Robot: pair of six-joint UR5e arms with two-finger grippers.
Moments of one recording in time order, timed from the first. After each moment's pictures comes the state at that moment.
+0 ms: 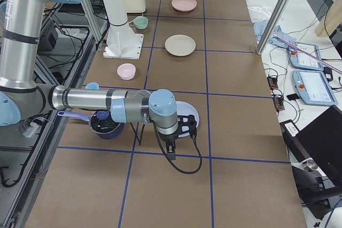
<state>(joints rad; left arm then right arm) -1.61 -1.37 -1.88 -1.87 -2.36 0.23 1.63 -1.83 1.86 -1.44 2.28 -0.10</state>
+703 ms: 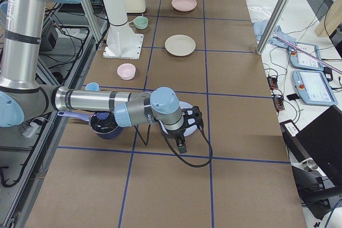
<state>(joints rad) -1.54 -1.46 -1.59 -2.50 -2.46 0.09 1.62 -1.81 1.81 -1.30 2.38 -0.09</state>
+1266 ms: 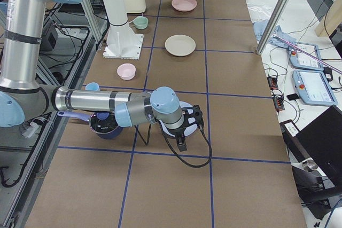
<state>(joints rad) -1.22 -1.42 -1.28 -3.09 -2.27 -0.47 1.62 -1.81 1.81 -1.30 2.39 -0.05</state>
